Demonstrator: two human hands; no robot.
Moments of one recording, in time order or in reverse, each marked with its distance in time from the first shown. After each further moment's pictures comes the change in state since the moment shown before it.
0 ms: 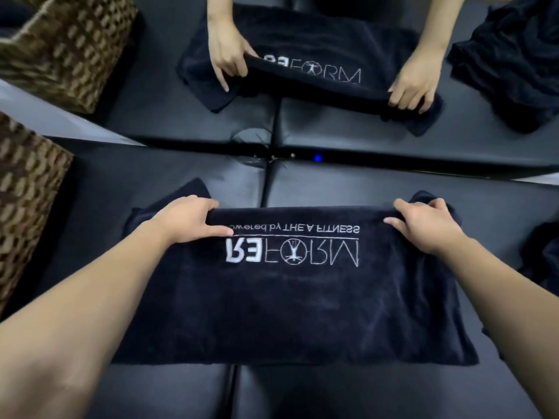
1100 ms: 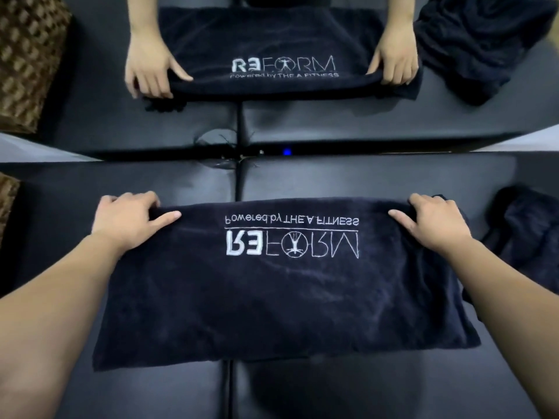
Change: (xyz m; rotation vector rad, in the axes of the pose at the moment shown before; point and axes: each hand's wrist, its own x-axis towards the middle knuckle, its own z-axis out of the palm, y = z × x) left_hand 0.012 -0.051 -0.003 0.236 0.179 -0.195; right_hand -0.051 0.035 0.022 0.031 0.149 0.232
